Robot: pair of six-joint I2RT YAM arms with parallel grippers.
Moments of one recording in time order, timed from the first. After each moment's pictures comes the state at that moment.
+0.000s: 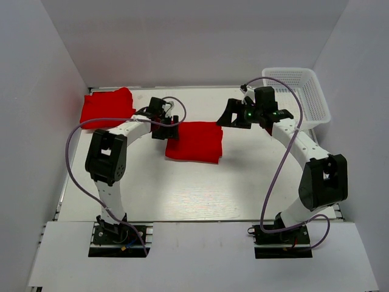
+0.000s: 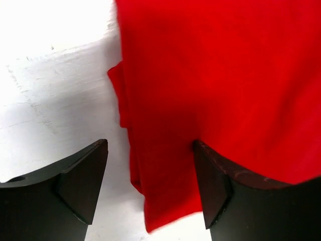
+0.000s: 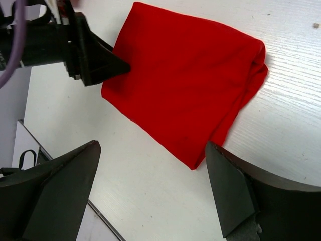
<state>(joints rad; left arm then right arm) -0.34 1.94 1.38 -0.43 0.16 -0.22 0.30 1.59 1.28 -0.36 -0.54 0.36</state>
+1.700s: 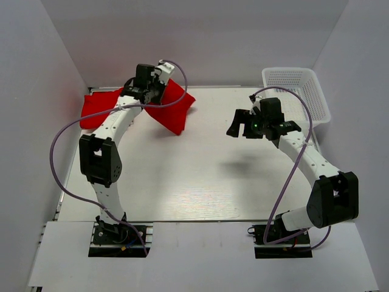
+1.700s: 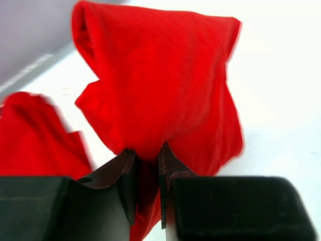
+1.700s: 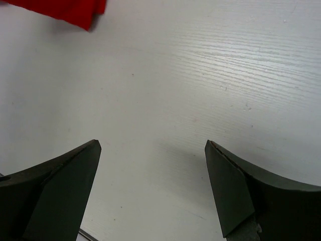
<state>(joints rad) -0.29 1.91 1.76 -0.47 0.05 0.29 0.30 1.41 1.10 -0.41 -0.32 0.30</state>
